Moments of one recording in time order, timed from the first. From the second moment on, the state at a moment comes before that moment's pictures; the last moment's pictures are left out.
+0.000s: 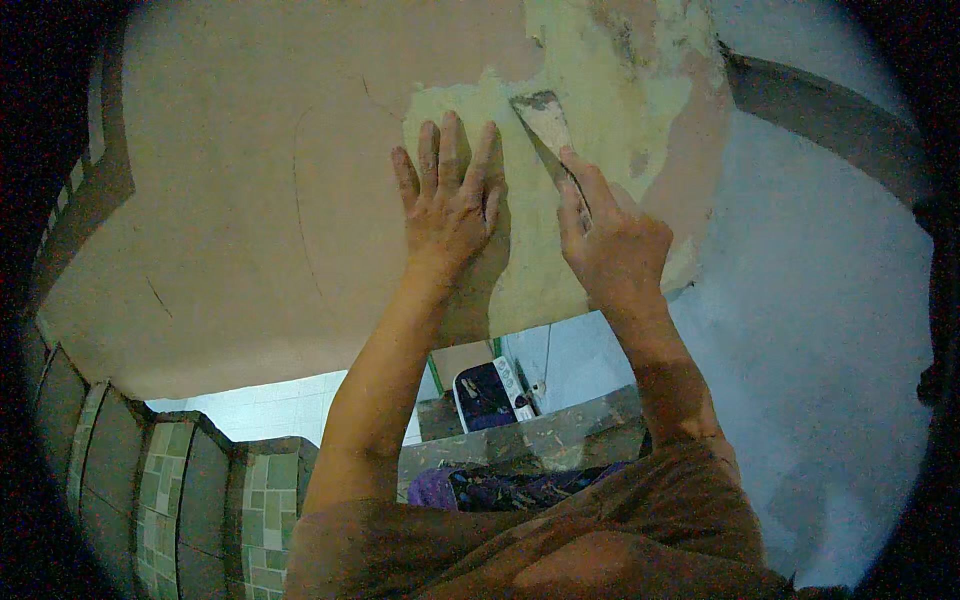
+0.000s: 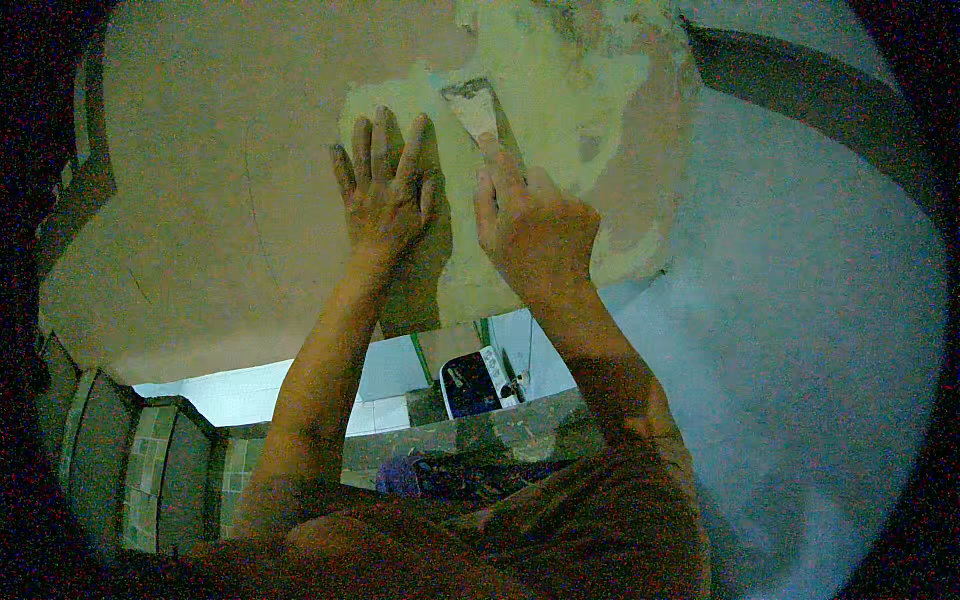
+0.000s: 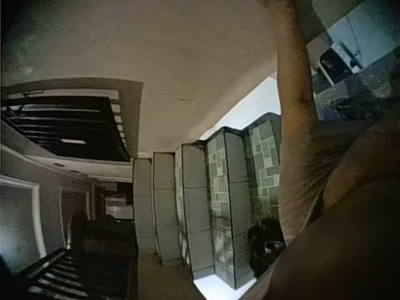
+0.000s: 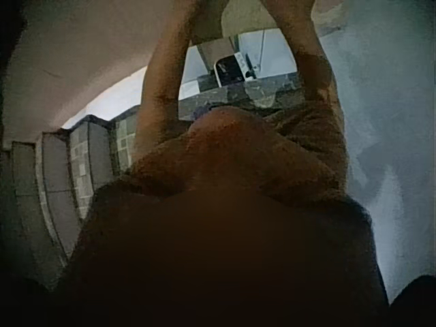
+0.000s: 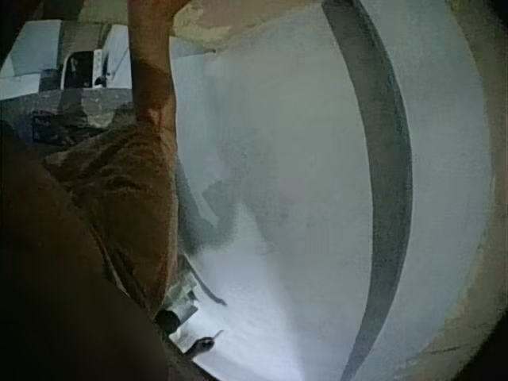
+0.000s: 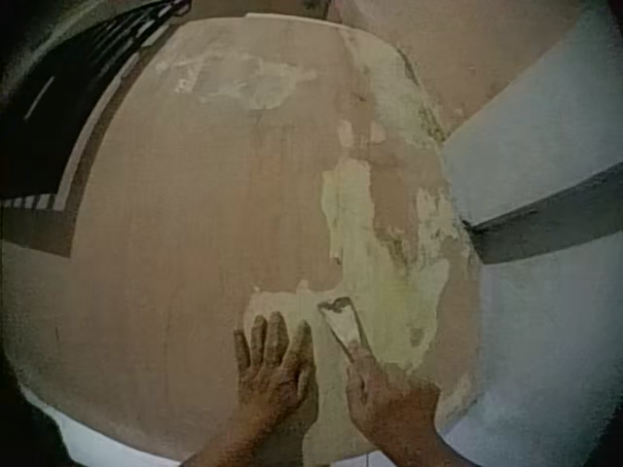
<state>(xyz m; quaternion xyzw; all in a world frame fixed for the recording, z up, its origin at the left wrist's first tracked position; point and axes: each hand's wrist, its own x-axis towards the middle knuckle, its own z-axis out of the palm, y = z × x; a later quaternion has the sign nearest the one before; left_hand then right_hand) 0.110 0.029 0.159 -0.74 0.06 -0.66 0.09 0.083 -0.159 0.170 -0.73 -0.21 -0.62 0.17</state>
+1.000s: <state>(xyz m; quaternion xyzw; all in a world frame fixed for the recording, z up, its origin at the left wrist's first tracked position) 0.109 0.036 0.115 -0.77 0.11 -0.63 0.07 0.078 -0.164 0.126 -0.75 -0.24 -0.60 0.12</state>
